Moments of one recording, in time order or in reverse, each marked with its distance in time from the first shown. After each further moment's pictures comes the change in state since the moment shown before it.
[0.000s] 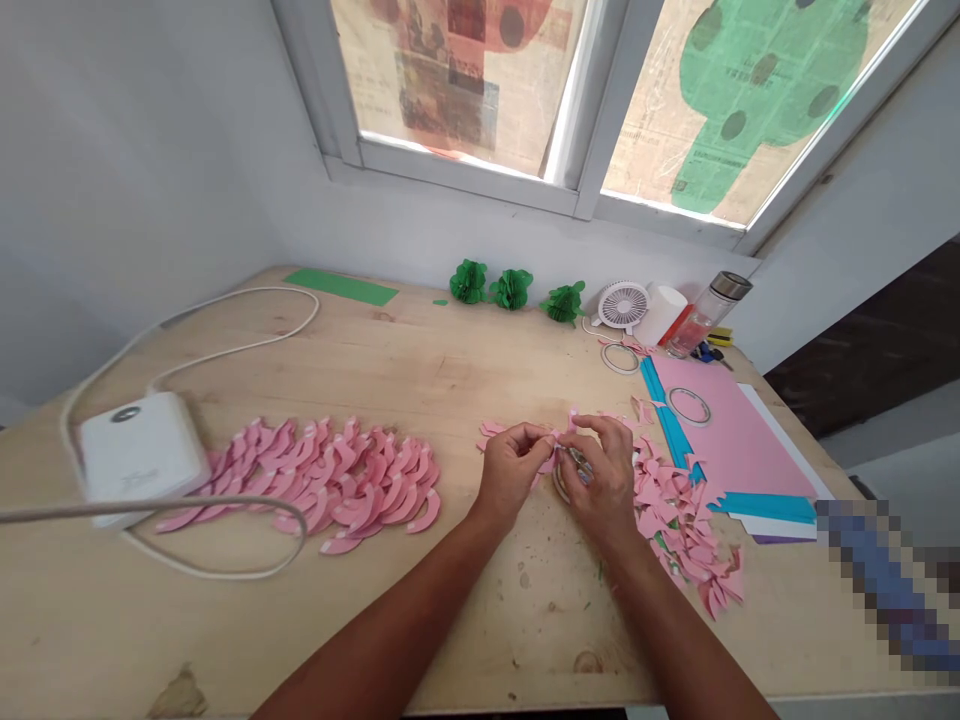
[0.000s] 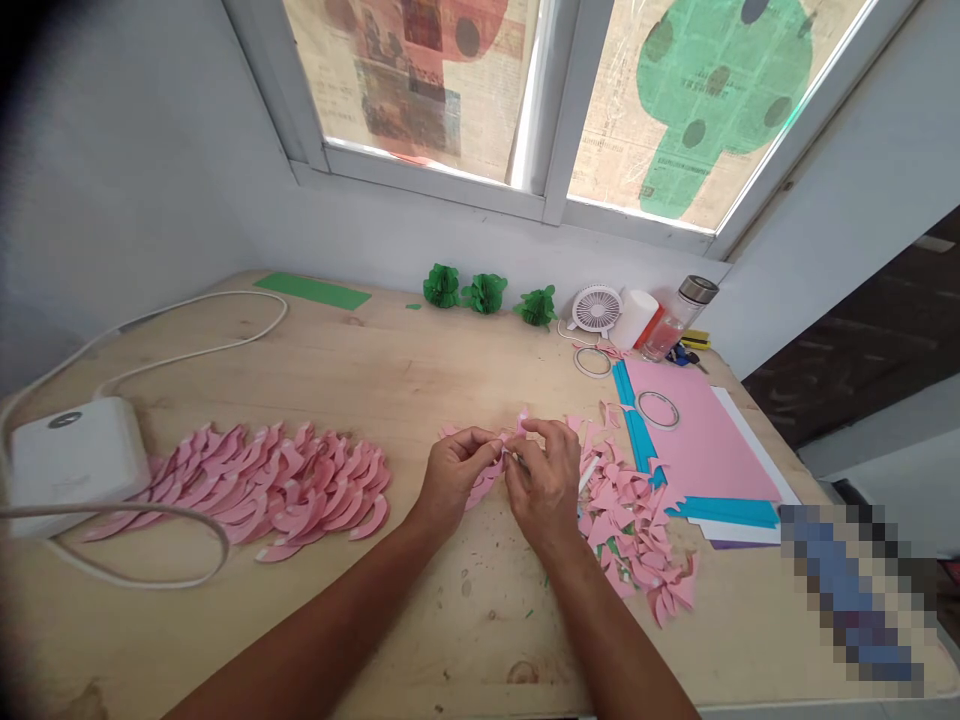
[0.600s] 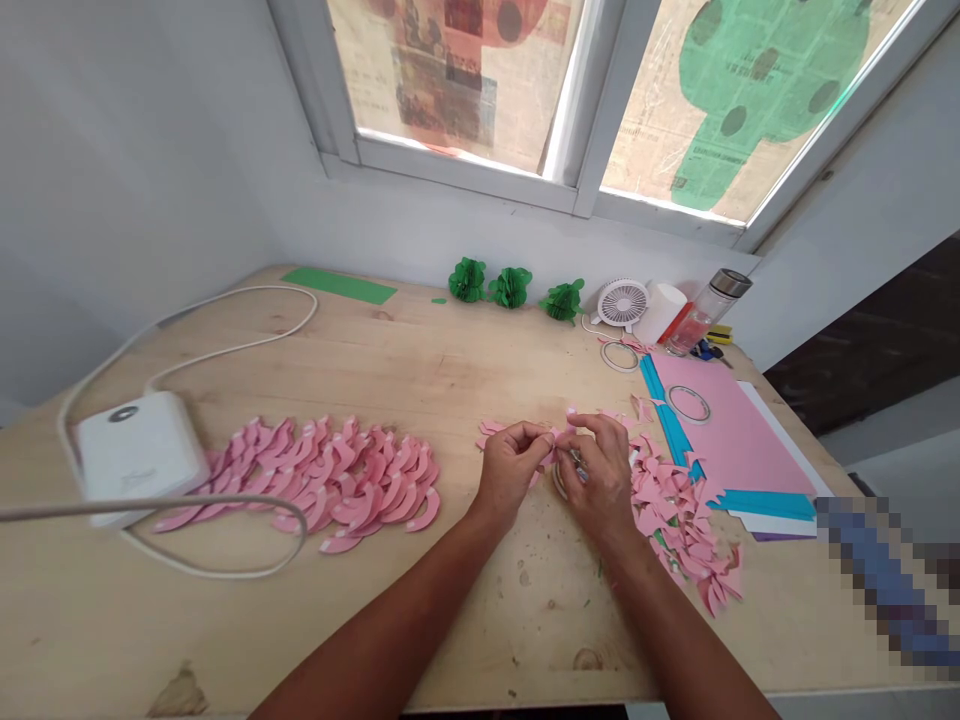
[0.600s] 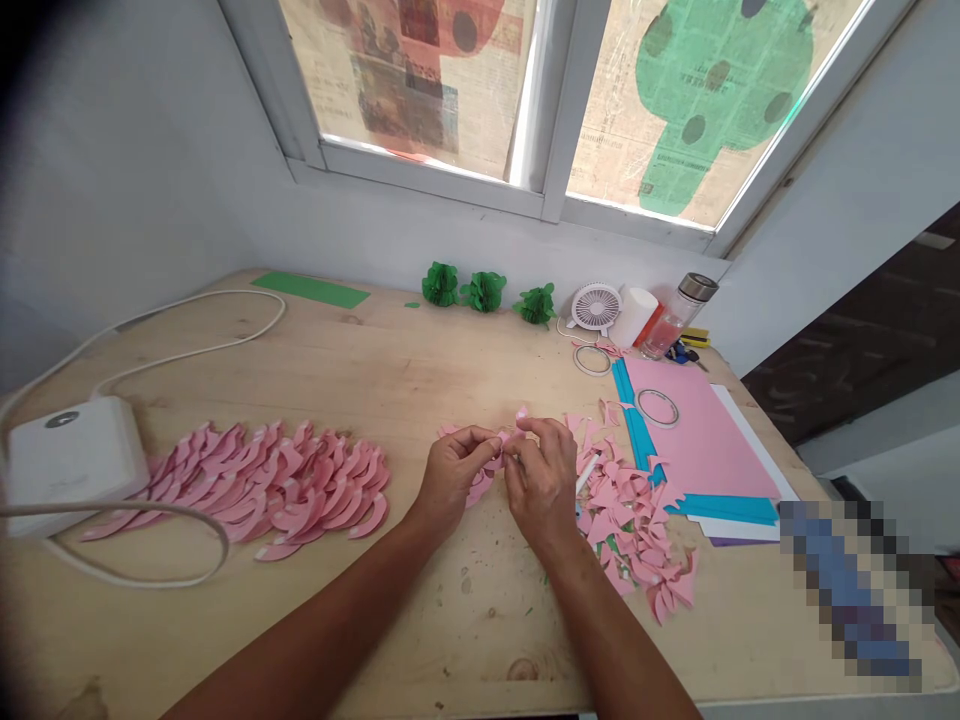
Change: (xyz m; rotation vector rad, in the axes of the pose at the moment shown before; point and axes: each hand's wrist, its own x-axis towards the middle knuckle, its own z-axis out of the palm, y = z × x) left_hand -0.001 0.000 0.000 -0.012 0.013 -0.037; right_hand -0.001 -0.001 -0.001 0.025 -0.043 -0.017
